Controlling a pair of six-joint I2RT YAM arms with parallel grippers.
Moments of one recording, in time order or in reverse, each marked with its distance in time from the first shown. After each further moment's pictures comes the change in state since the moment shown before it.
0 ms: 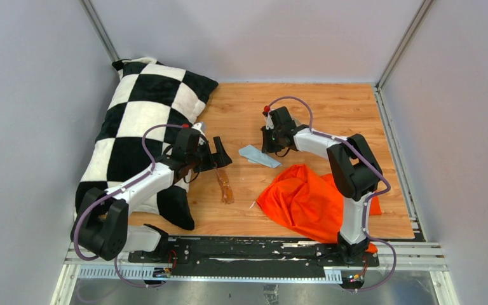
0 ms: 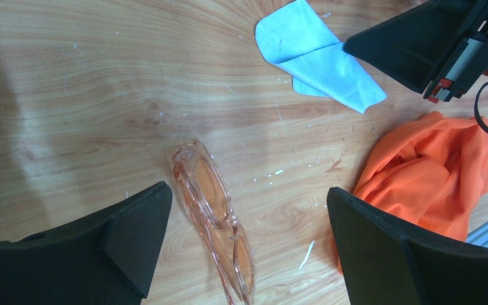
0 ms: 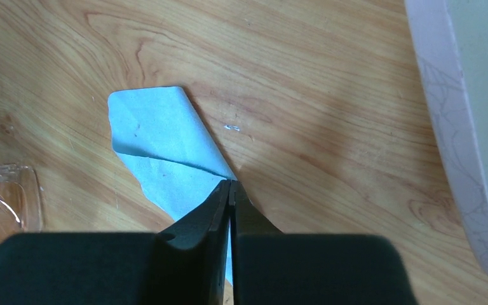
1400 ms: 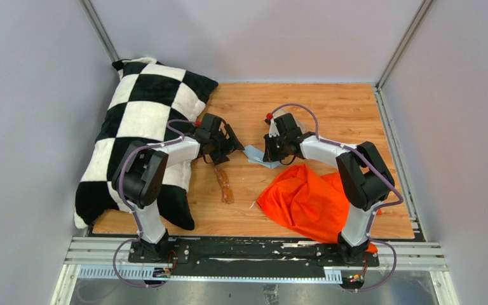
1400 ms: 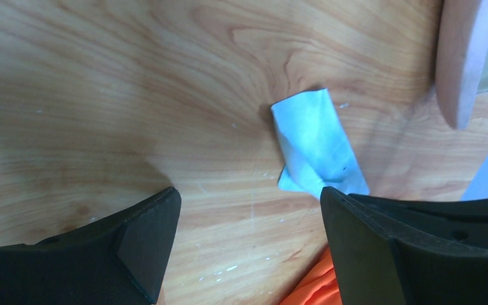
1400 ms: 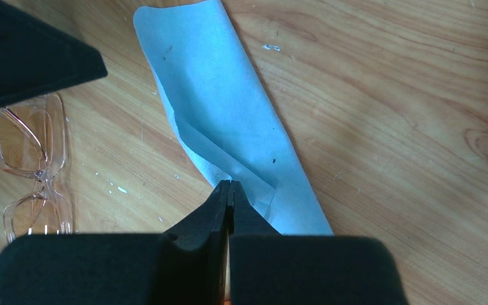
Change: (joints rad) left arm -0.023 0.479 0.316 0.008 -0.019 -0.314; right arm 0.009 -0.129 -0.150 0.005 -0.088 -0.011
